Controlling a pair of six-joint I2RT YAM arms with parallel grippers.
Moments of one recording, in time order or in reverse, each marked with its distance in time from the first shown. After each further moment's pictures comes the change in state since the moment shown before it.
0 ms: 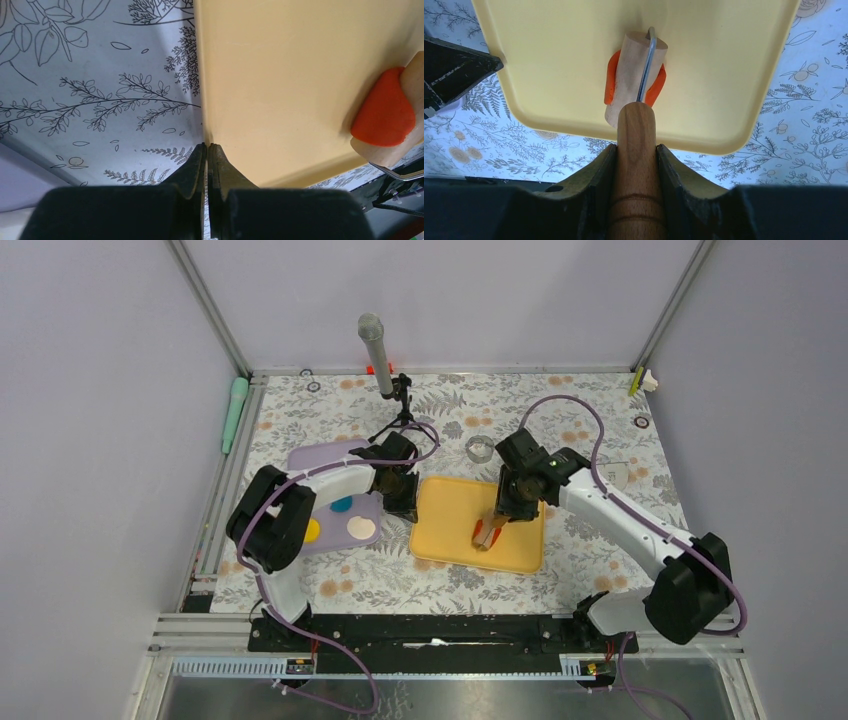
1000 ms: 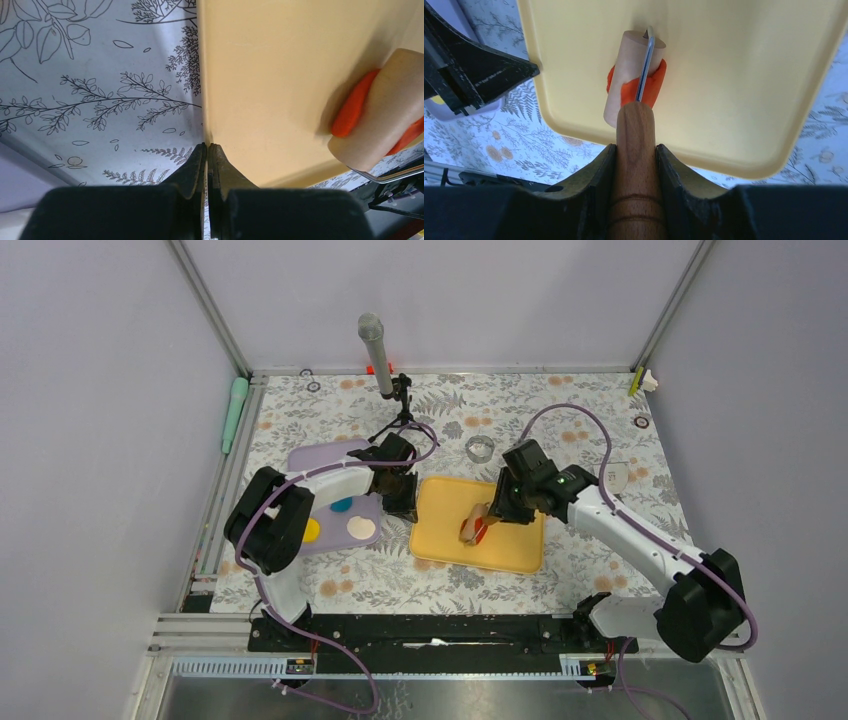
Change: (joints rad) left arm 0.003 -0.012 -0.023 0.026 0.003 -0.018; right arm -0.007 -0.105 -0.167 0.222 -0.057 0.035
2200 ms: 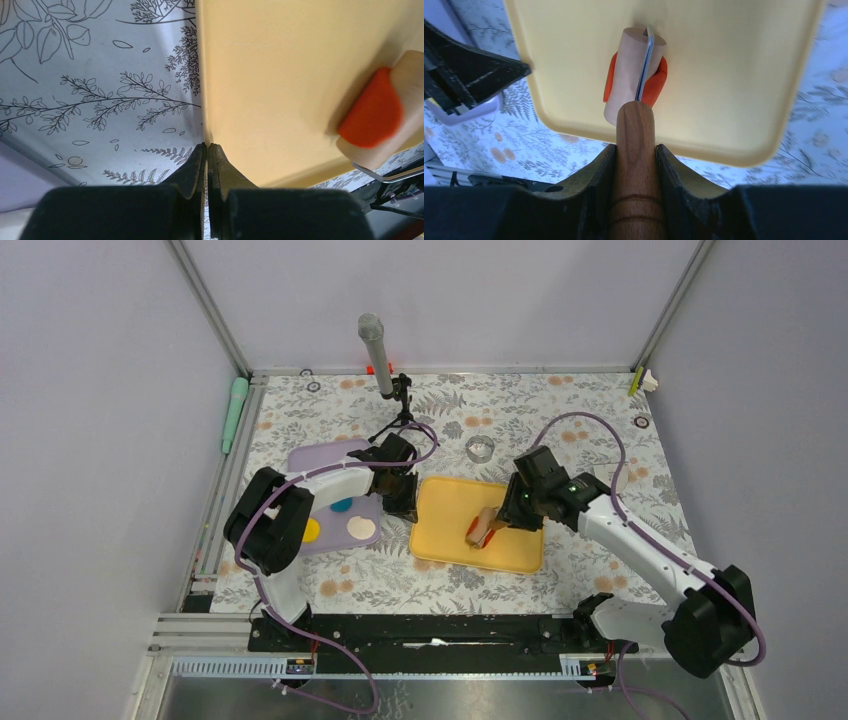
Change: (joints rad) left arm -0.003 -0.004 -0.004 0.005 -0.006 0.003; right arm -0.023 -0.062 -0.053 0.003 -0.010 0.037
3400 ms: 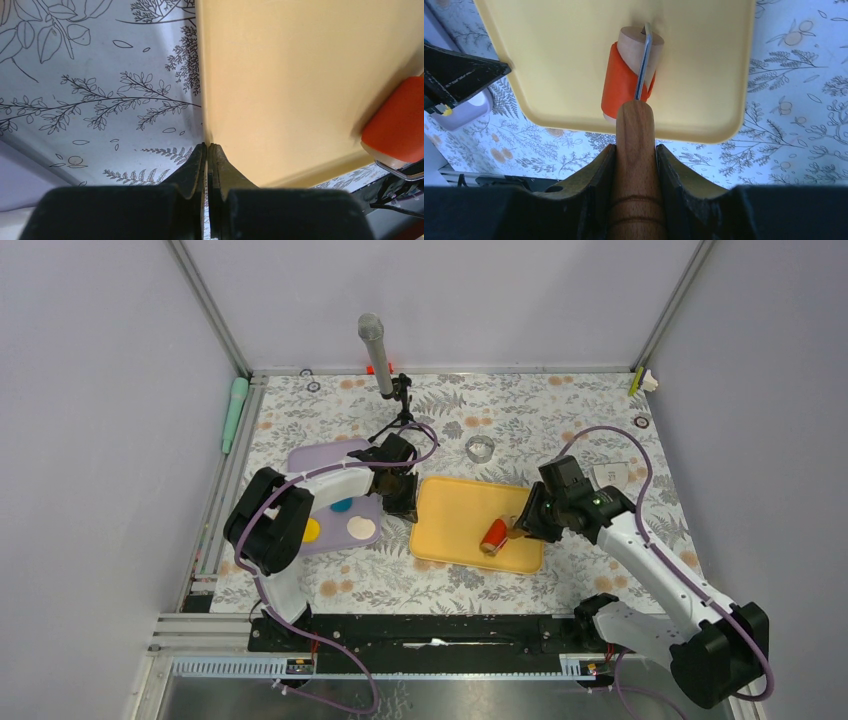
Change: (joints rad) left arm -0.002 -0.002 0.000 -0.001 -0.005 0.000; right arm -0.121 -0.171 -0.094 -0.117 -0.039 -0.002
